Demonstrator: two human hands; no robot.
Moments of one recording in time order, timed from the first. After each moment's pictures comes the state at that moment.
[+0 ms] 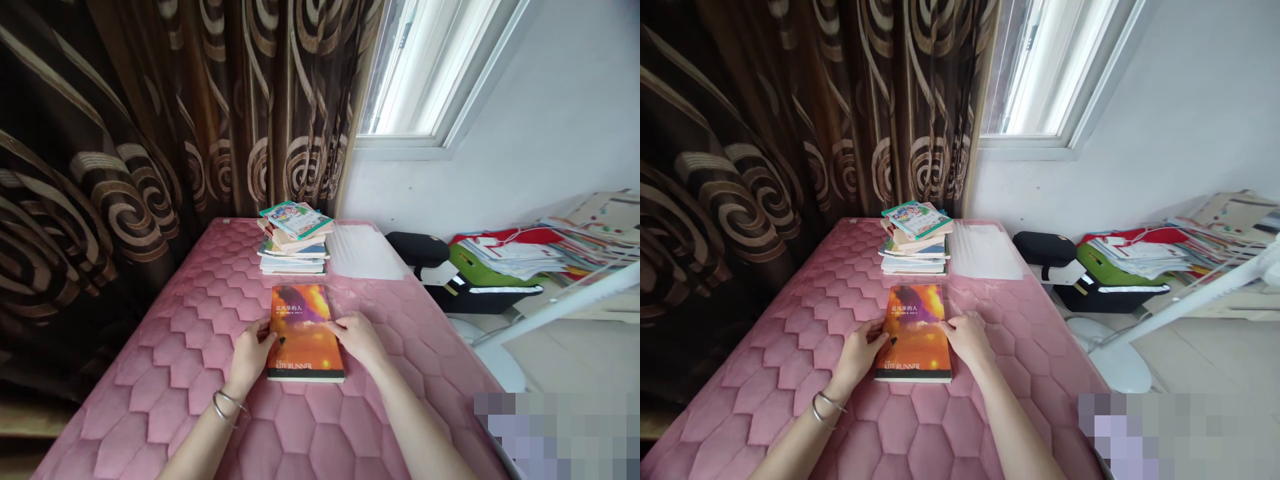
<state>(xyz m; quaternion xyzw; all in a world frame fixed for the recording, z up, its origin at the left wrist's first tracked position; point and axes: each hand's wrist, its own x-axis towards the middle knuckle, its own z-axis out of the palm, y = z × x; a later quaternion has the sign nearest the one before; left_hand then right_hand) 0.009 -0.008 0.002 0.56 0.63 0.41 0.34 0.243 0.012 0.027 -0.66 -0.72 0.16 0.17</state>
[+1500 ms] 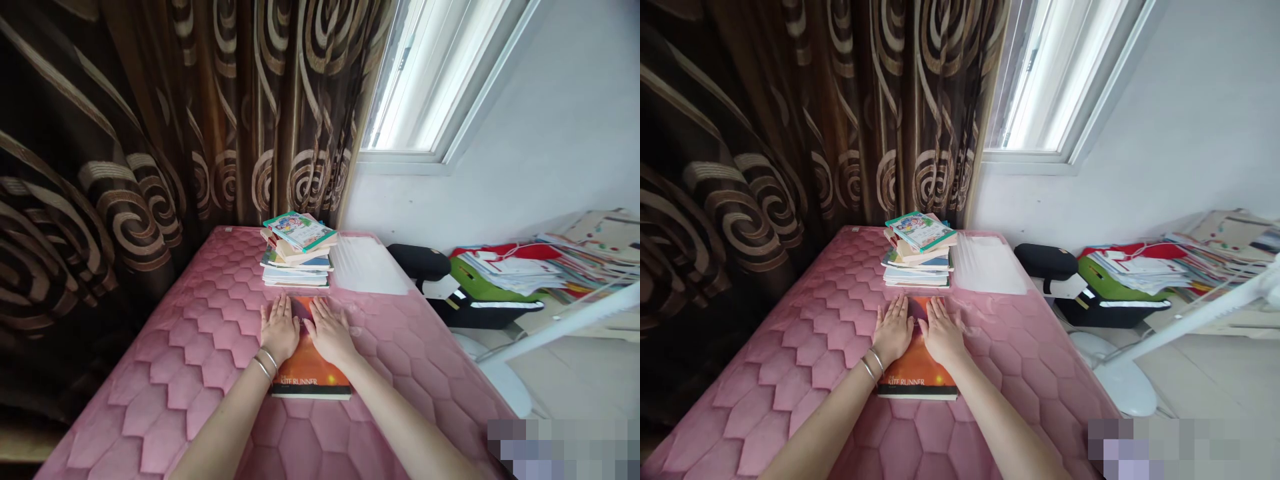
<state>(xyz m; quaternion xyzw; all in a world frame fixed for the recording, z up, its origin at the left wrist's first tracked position) 0.055 0.056 0.000 0.75 0.65 0.15 0.05 0.193 0.055 -0.001 -0.63 -0.76 0.07 0.11</state>
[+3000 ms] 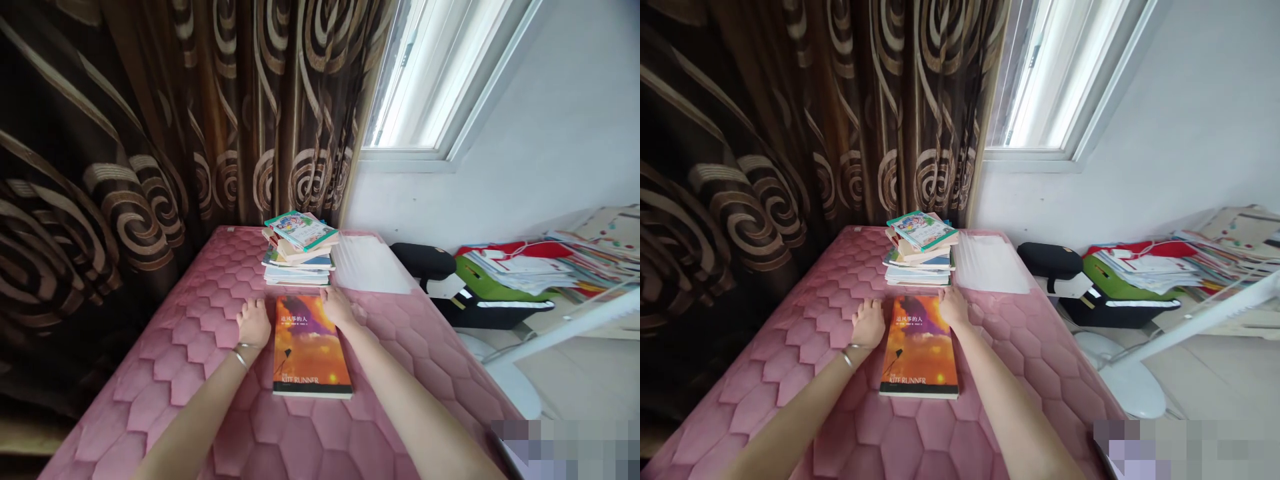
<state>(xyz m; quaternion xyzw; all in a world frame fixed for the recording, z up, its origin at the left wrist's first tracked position) 0.009 0.067 0.011 0.64 0.76 0.11 -0.02 0.213 0.119 0.007 -0.72 -0.68 0.07 0.14</state>
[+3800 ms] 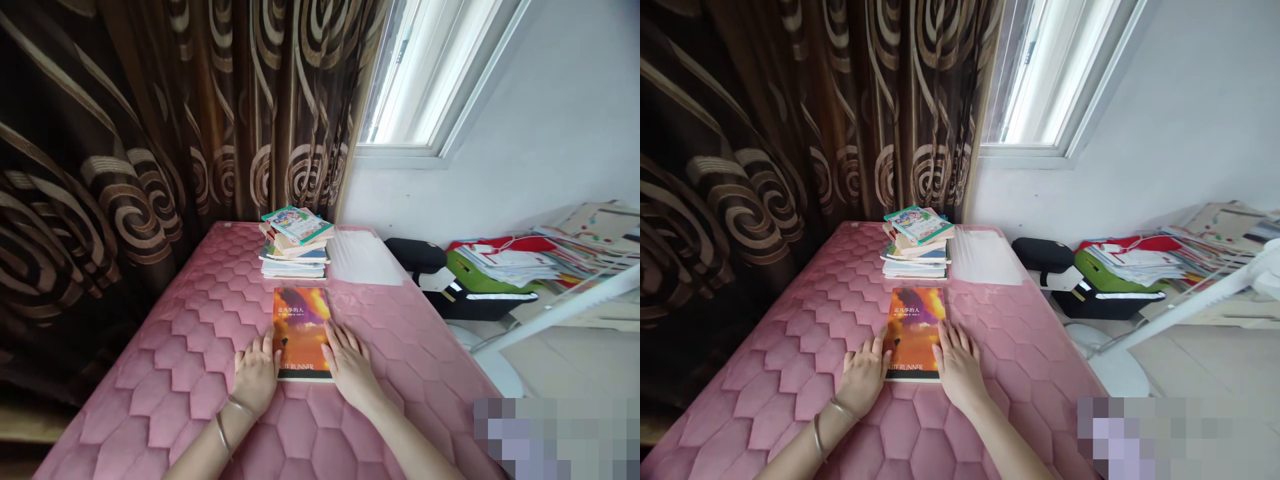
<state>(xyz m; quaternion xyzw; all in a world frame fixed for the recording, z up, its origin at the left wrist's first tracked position) 0.018 -0.043 -0.006 0.73 0.68 0.08 -0.07 0.221 -0.027 -0.016 -0.67 -0.74 0.08 0.10</state>
